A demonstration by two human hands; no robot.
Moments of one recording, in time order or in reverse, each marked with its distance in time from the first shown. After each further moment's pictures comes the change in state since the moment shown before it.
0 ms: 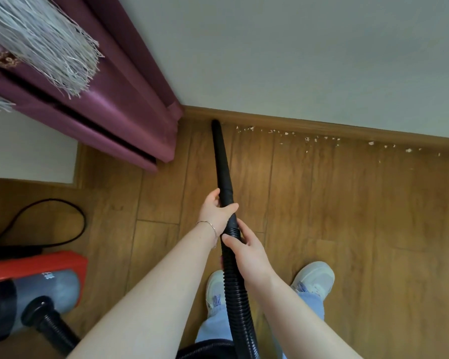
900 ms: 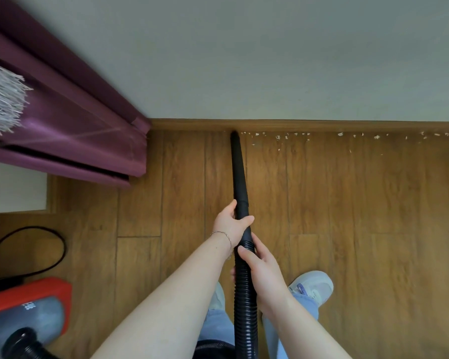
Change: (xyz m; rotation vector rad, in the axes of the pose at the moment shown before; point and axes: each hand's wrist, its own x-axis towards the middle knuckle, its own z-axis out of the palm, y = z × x) left_hand -0.015 0.010 0.086 0.208 -0.181 0.021; right_hand -0.027 -0.006 -0.074 0.193 0.089 -0.008
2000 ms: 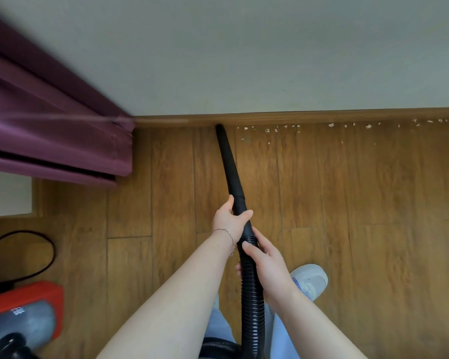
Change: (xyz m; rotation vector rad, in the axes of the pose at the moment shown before) left_hand 0.008 -0.003 0.037 -0.003 0.063 -0.004; right_hand 0.005 -0.004 -0.041 -0.046 -0.006 -0.034
